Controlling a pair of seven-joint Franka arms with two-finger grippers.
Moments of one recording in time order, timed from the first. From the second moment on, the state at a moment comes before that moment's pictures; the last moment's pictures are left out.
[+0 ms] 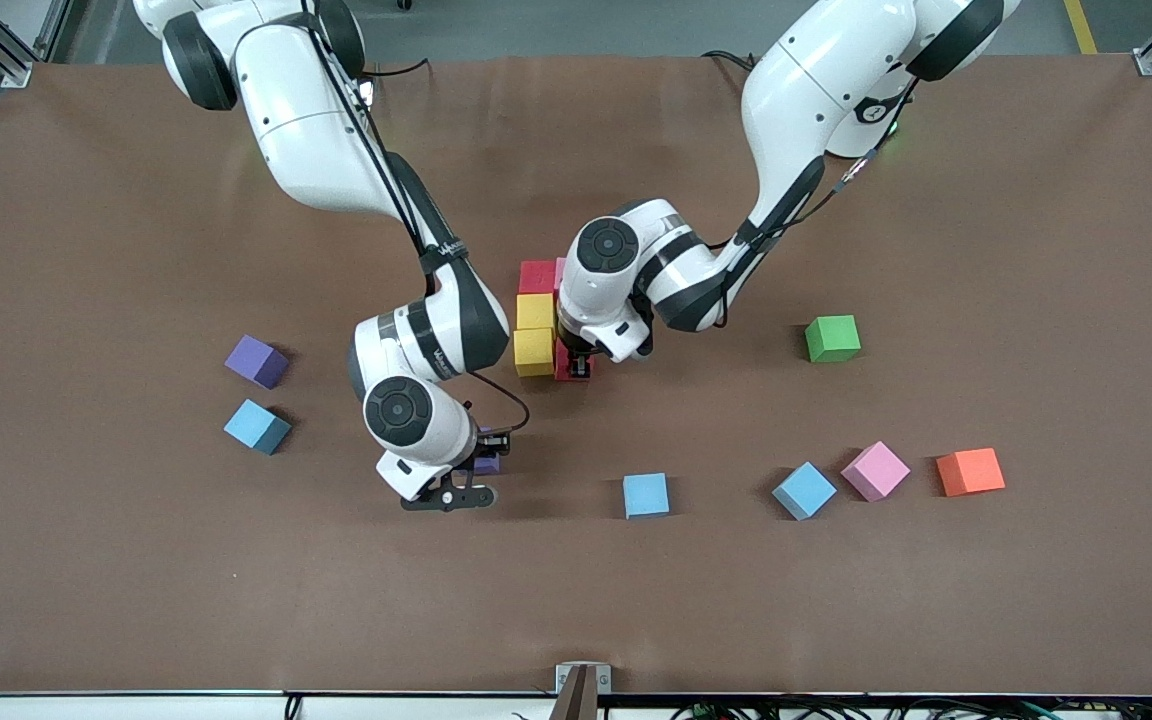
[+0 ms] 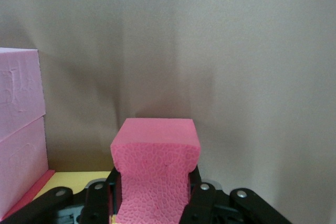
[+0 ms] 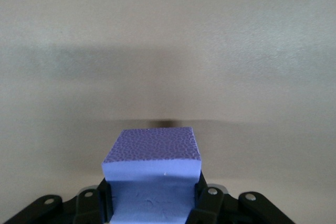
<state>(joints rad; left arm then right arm) -0.49 0.77 -0.39 -1.60 0.26 2.43 -2.53 0.65 0.94 -0.28 -1.14 0.33 1.99 0.29</state>
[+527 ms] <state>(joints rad) -0.49 0.78 -0.39 -1.59 0.26 2.43 -2.53 0.64 0.94 -0.28 -1.14 0.33 1.99 0.29</state>
